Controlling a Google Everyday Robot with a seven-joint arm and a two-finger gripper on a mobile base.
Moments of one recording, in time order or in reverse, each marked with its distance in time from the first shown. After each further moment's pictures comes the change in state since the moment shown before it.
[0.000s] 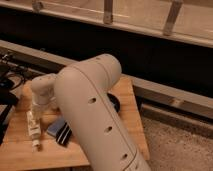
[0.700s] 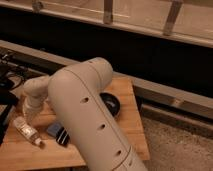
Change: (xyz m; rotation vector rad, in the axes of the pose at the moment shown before) arm 0.004 0.032 0.021 -0.037 0.033 -0.077
